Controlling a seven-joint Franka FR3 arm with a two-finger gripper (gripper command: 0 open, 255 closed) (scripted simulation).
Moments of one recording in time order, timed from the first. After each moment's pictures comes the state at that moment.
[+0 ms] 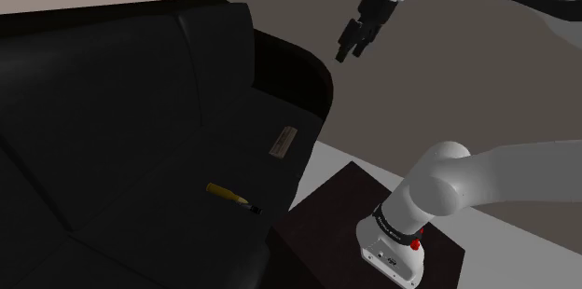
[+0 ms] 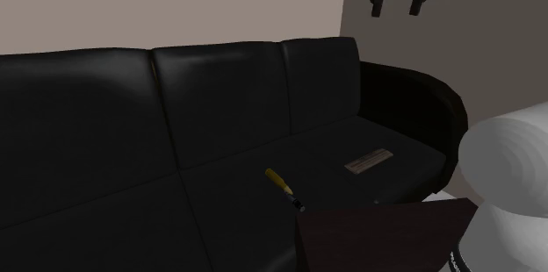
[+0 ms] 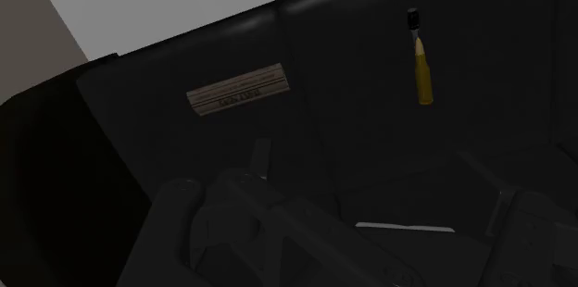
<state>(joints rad) 0.02 -0.74 0.05 -2.26 0.00 1.65 0.01</state>
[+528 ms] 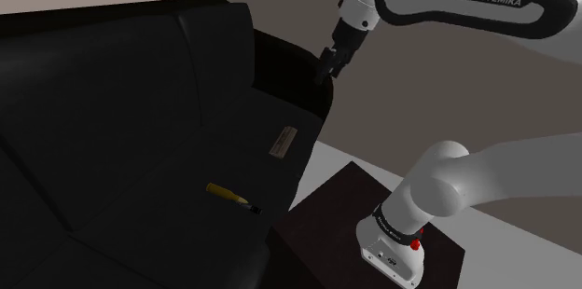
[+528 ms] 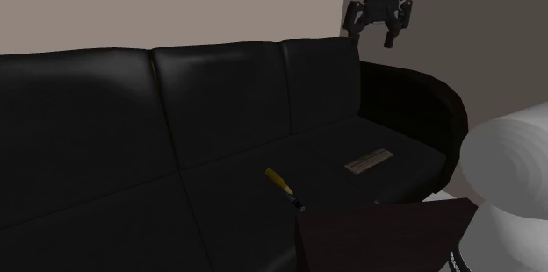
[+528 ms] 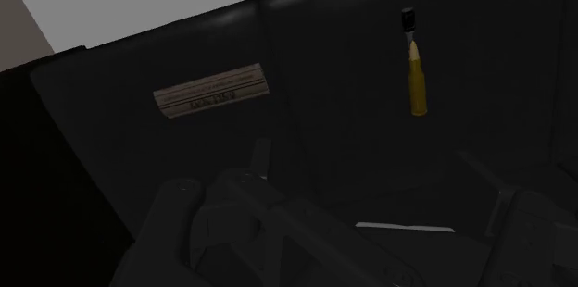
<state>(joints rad) 0.05 -0.69 0.09 -2.41 0.02 1.83 0.03</state>
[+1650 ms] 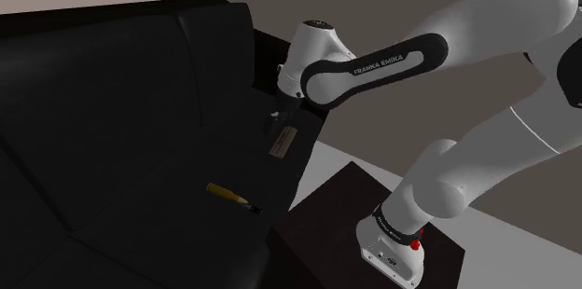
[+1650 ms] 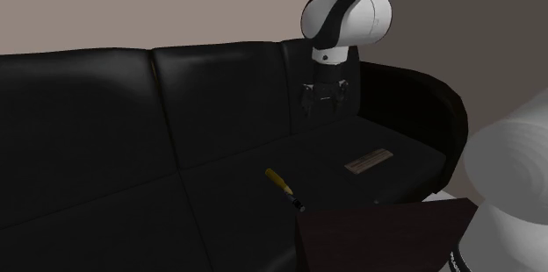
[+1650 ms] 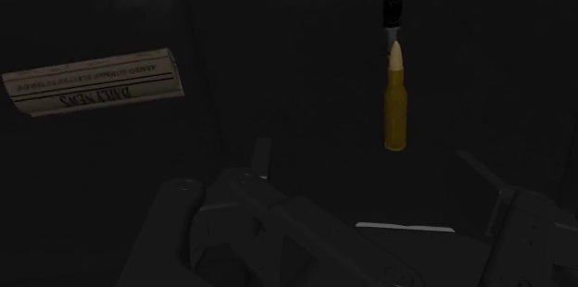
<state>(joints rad) 0.12 -0.28 0.23 -2.58 0.06 2.38 0.08</state>
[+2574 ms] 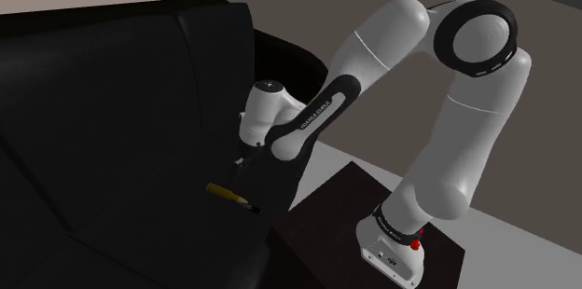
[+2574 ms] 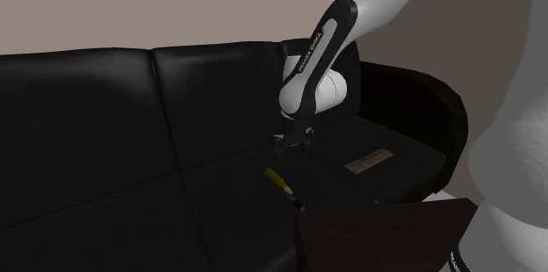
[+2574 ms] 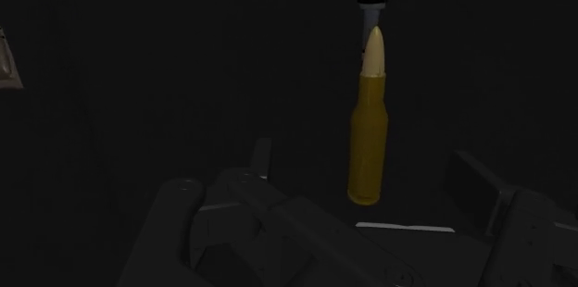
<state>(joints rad) 0.19 0.26 0.27 -2.47 -0.16 2.76 0.26</state>
